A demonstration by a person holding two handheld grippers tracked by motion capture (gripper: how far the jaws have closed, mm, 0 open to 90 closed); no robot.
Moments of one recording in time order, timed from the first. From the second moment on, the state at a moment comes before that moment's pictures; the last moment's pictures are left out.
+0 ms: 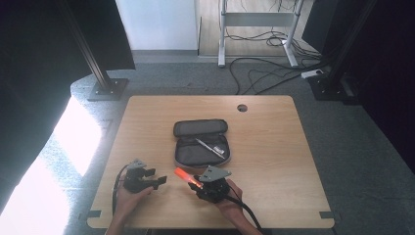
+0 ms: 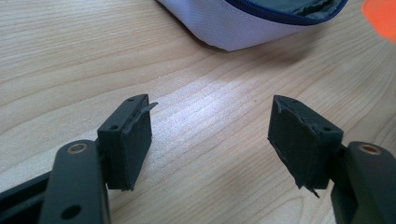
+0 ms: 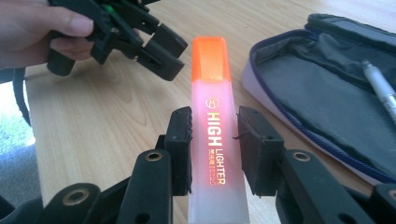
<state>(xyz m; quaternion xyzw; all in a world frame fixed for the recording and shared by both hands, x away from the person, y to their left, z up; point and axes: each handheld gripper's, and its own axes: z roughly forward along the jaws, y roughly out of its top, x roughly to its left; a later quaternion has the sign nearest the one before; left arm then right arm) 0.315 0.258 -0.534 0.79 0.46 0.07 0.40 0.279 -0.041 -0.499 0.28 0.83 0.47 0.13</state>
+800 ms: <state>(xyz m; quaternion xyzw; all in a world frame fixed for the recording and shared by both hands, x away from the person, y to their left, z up) 0.316 0.258 -0.534 0.79 0.46 0.07 0.41 0.303 -0.055 -0.491 0.30 0.81 0.48 0.14</state>
